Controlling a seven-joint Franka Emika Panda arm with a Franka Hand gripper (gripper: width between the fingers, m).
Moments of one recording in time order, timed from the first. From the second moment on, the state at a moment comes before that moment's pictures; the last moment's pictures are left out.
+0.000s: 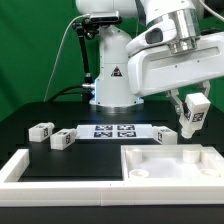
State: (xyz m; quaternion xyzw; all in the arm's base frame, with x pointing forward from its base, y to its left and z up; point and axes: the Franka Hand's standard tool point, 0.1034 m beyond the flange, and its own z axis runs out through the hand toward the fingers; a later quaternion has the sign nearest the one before) arm 0.546 0.106 0.113 -0.97 -0.17 -0.16 0.08
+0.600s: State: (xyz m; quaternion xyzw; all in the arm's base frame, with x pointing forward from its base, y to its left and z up) arm 0.572 0.106 0.113 -0.96 -0.17 -0.21 0.07
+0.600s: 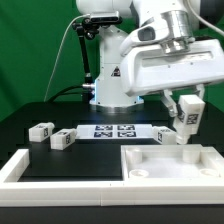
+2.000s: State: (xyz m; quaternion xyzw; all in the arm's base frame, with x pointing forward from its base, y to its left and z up) arm 0.623 0.117 0.083 -0.95 -0.17 -0.24 0.08
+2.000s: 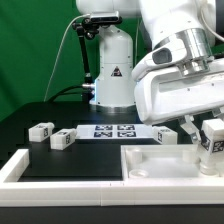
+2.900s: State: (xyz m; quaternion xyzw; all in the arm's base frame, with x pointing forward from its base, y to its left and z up) arm 0.617 0.105 0.071 -0.93 -0.18 -0.32 0.06
